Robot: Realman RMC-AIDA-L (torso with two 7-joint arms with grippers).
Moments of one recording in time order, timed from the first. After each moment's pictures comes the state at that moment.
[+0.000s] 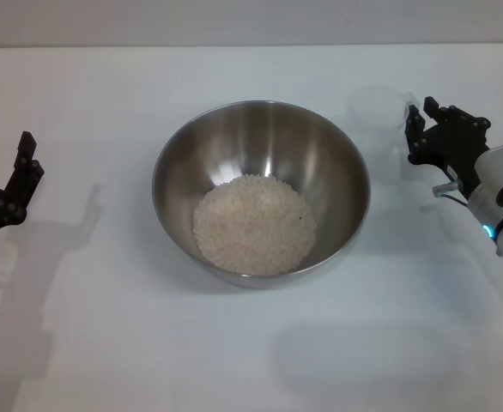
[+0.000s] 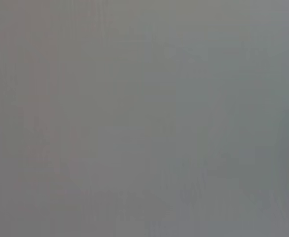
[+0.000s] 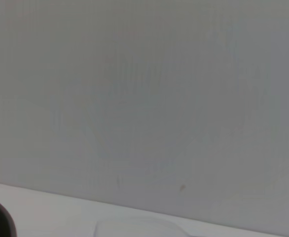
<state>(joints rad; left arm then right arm) -0.07 -2.08 -0.94 -0.43 2.61 1.39 0.08 0.54 2.09 0.42 0.21 -1.91 -0.94 0.02</state>
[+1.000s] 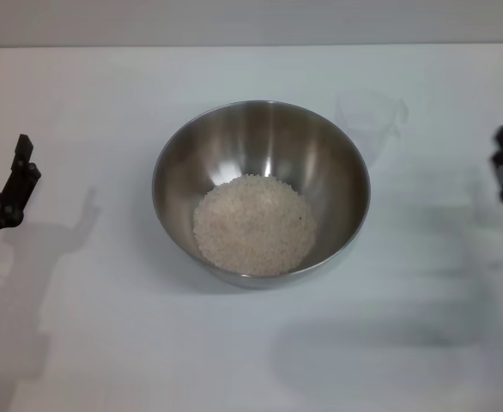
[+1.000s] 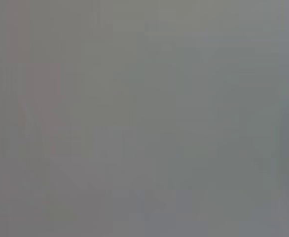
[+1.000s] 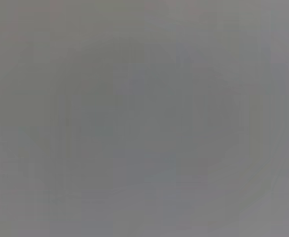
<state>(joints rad) -0.07 -2.08 -0.95 -0.42 2.61 1.39 0.08 0.24 2.09 0.43 0.28 -1.90 -1.36 0.04</state>
